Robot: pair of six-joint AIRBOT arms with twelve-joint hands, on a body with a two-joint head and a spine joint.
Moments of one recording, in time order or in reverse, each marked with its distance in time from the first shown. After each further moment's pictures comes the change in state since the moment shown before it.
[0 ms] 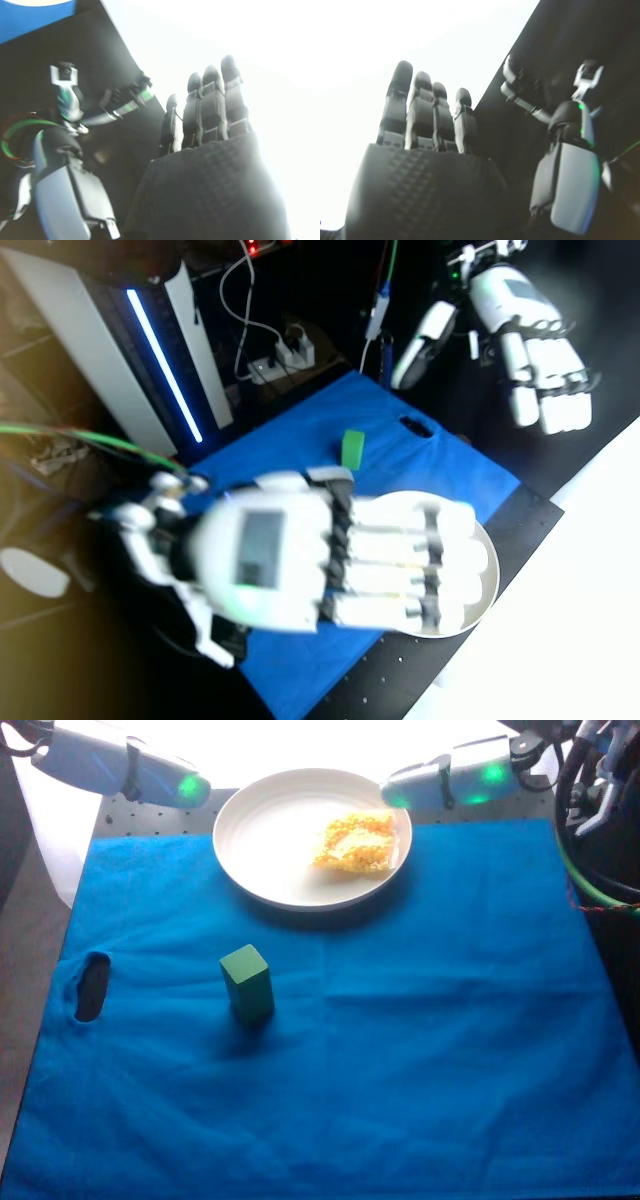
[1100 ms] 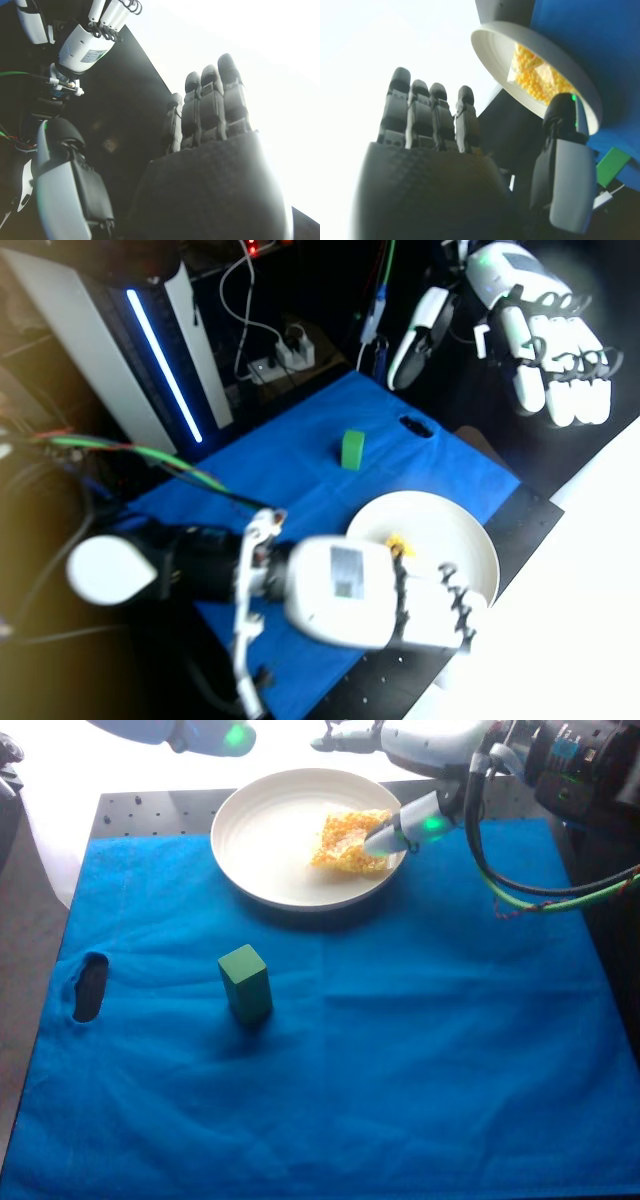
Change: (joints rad) left arm -0.117 -0.044 -0.003 0.079 0.009 0.010; right arm 0.050 -0.221 0.264 -0.416 -0.164 0.004
